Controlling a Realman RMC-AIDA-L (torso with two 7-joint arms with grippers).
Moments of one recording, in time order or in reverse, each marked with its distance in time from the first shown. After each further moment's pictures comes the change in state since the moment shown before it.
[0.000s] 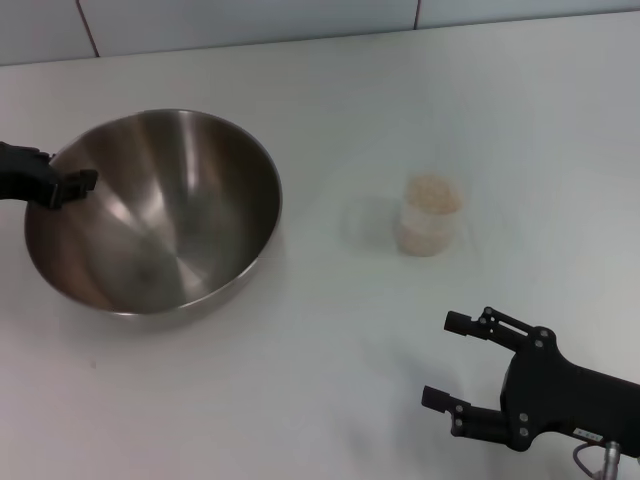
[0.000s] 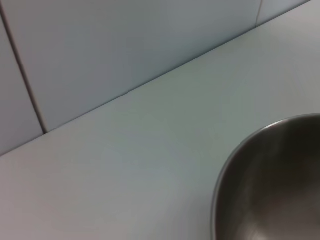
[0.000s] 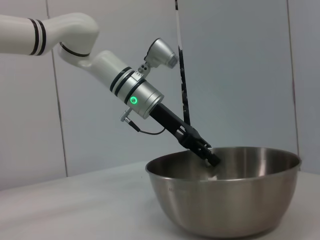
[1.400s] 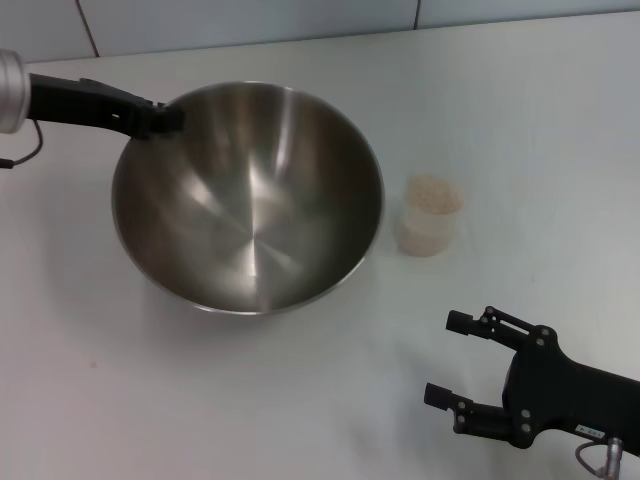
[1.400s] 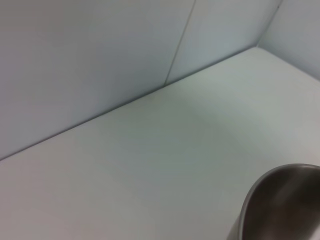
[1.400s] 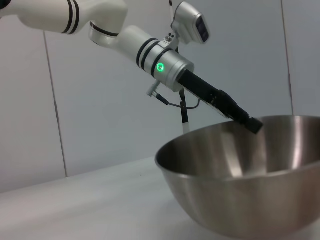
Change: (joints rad) left arm -0.340 0.058 -0.259 -0.329 0.001 0.186 -0.007; right arm 0.005 -0.001 -0.002 -0.010 0.000 0.003 0.042
